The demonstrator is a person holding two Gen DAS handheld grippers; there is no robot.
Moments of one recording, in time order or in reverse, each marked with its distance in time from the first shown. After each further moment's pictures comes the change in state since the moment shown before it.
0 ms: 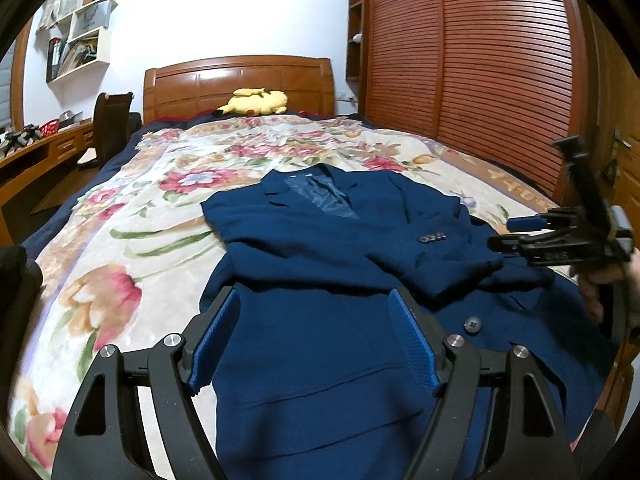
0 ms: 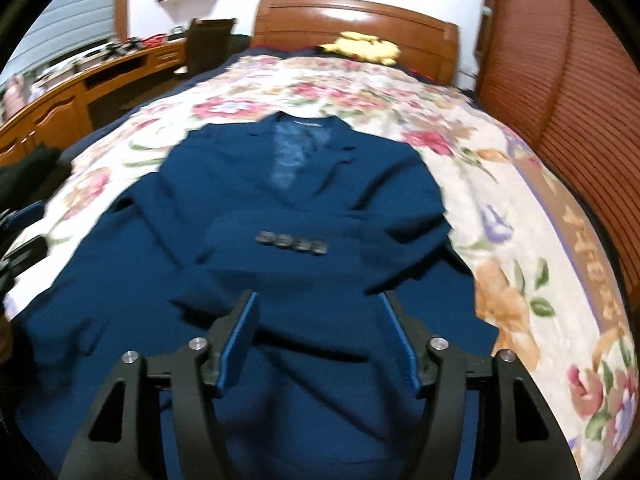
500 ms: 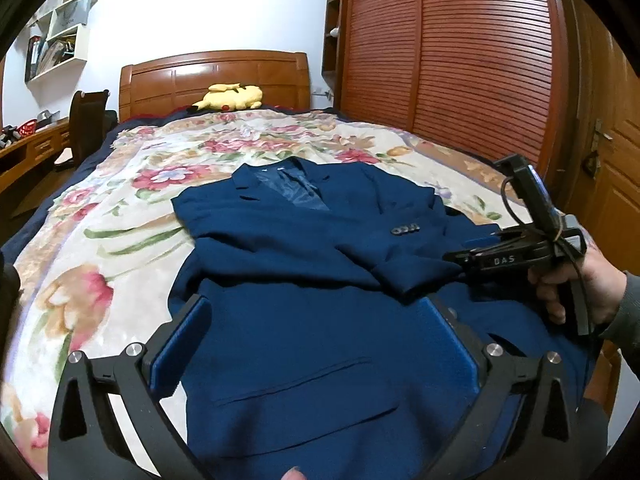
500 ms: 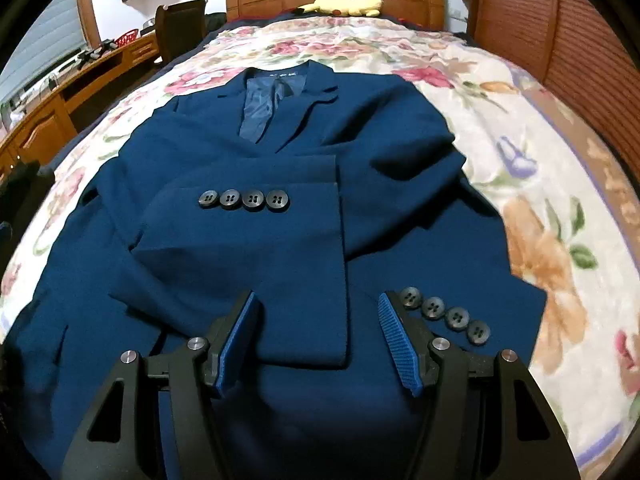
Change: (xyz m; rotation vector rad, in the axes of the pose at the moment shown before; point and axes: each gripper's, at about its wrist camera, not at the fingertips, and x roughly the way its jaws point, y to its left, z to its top) left arm 0.001 -0.009 -0.001 0.022 0.018 -0.081; right arm 0.062 -0.013 -0.002 0.123 0.133 0.087
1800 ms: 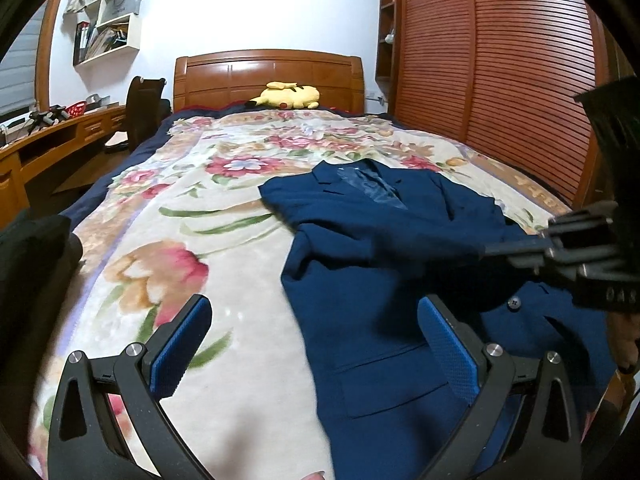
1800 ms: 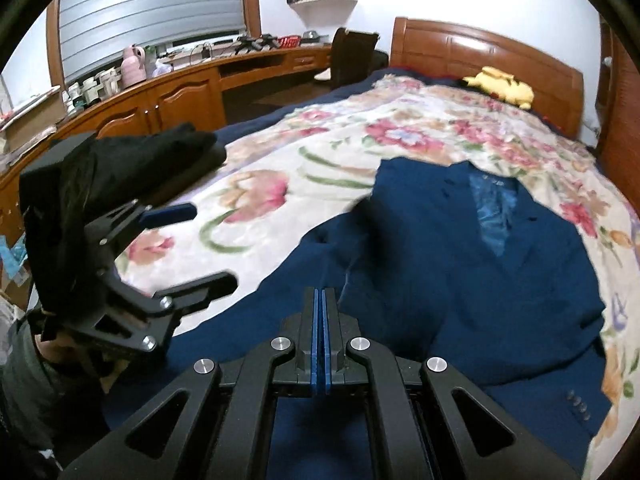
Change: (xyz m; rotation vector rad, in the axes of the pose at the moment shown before) left arm -0.030 0.070 -0.017 -0.084 0.000 0.156; right arm -0.060 0.166 0.001 -0.373 -0.158 0.321
